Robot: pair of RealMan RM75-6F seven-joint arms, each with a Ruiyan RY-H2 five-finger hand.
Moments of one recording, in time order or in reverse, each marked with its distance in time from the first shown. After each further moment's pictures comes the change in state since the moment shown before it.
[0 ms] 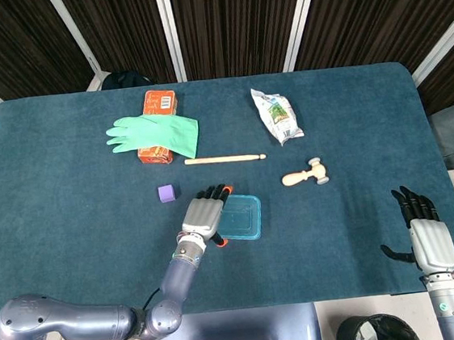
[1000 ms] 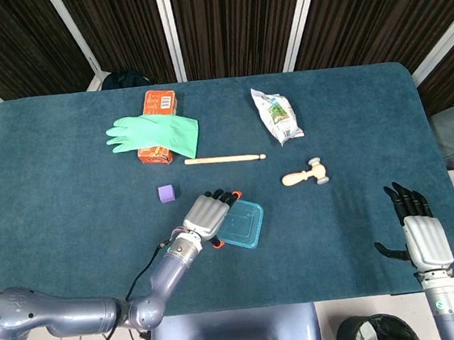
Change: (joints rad) left arm -0.019 0.129 0.155 0.033 0.249 -0.202 -0.125; right arm 0.023 0.015 0.010 -0.054 -0.029 -0.005 -0.027
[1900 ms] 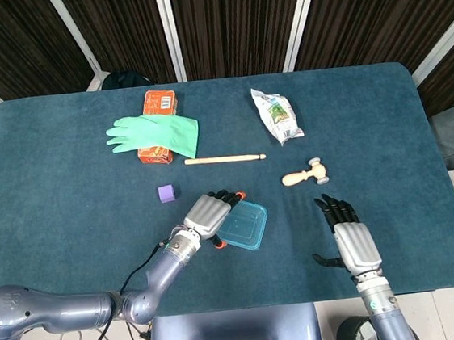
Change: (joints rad) left arm -0.014 0.017 0.030 0.039 0.091 -0.065 -0.171; right arm 0.101 -0.249 0.013 -0.138 0.096 -0.075 -0.265
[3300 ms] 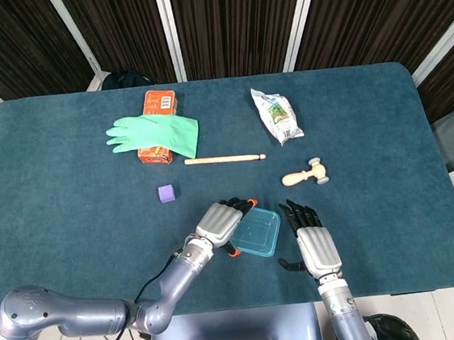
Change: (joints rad) left arm -0.021 -0.088 -0.002 -0.002 -0.036 0.074 -0.021; right arm 0.065 -0.226 0.005 0.035 0.082 0.031 -0.139
